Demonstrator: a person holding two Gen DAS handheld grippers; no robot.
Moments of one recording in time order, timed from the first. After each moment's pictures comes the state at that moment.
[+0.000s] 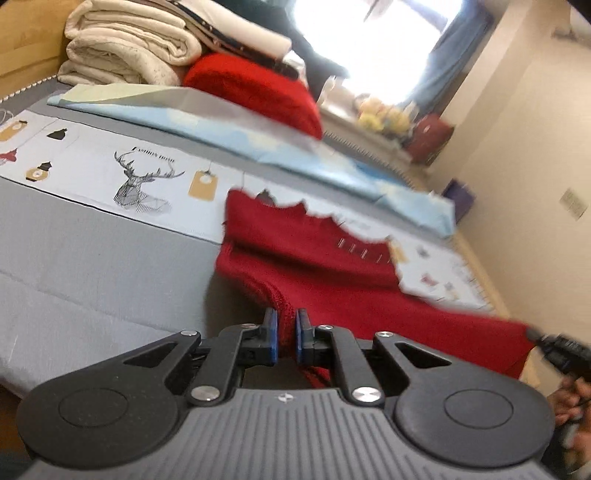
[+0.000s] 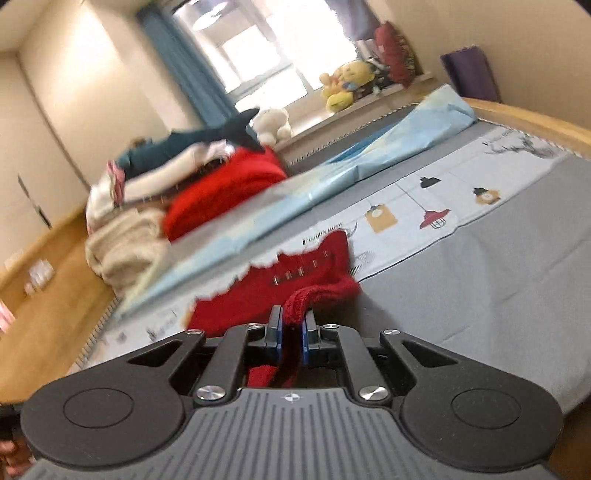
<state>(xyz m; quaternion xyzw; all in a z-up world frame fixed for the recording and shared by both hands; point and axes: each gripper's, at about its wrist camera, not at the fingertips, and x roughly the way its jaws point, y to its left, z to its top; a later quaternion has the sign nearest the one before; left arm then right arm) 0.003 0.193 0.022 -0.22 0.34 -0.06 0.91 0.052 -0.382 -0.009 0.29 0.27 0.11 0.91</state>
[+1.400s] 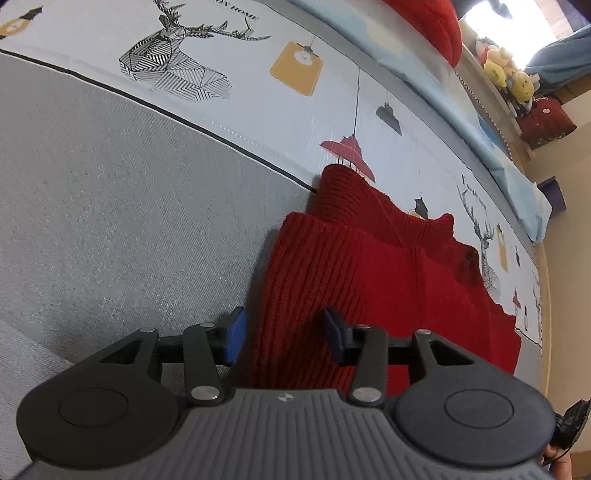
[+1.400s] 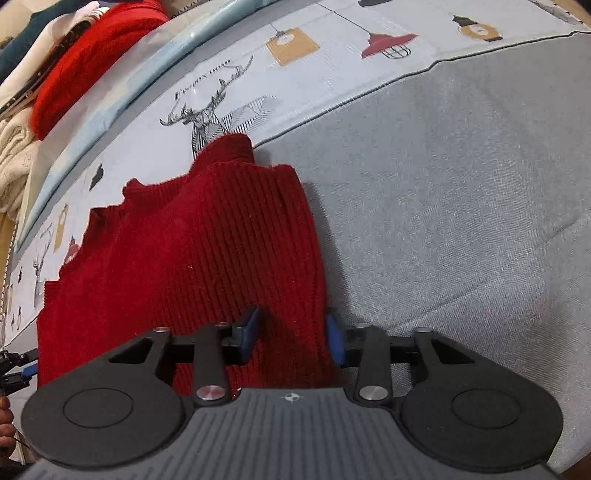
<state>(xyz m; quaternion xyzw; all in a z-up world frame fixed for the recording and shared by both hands) 0.244 0.244 -0.156 -0.30 0.53 0.02 0.79 0.262 -0.356 -0.172 0.24 0.54 0.04 0.81</state>
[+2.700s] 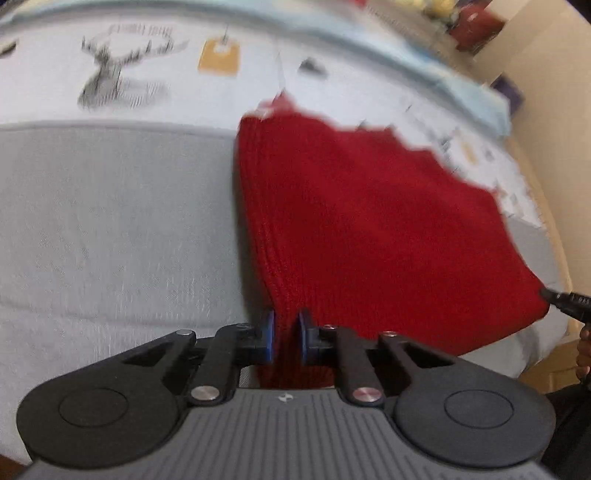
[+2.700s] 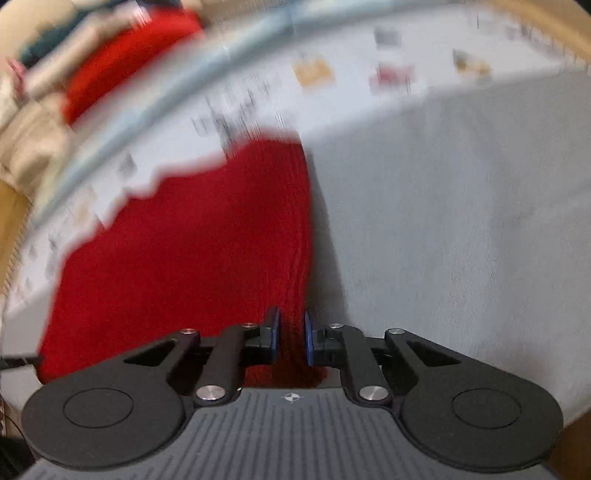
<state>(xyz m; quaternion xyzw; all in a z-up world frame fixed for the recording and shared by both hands) 0.174 0.224 -0.119 -0.16 0.52 -0.08 0.83 0.190 -0.366 -0.133 0.21 0.47 0.07 0.85</state>
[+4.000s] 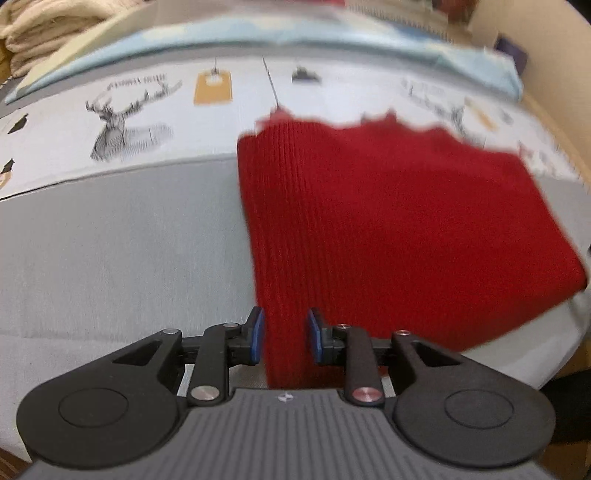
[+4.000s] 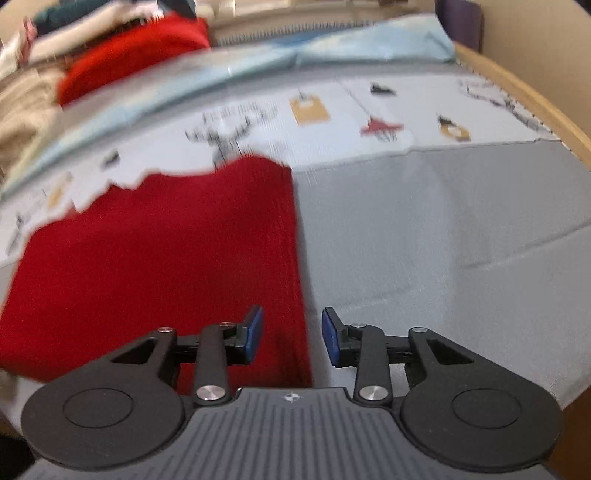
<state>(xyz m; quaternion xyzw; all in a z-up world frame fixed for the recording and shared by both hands) 0.158 0.191 -0.123 -0.04 0.51 -0.04 0.86 0.172 -0.338 -0.124 0.10 0.45 0.02 0.89</state>
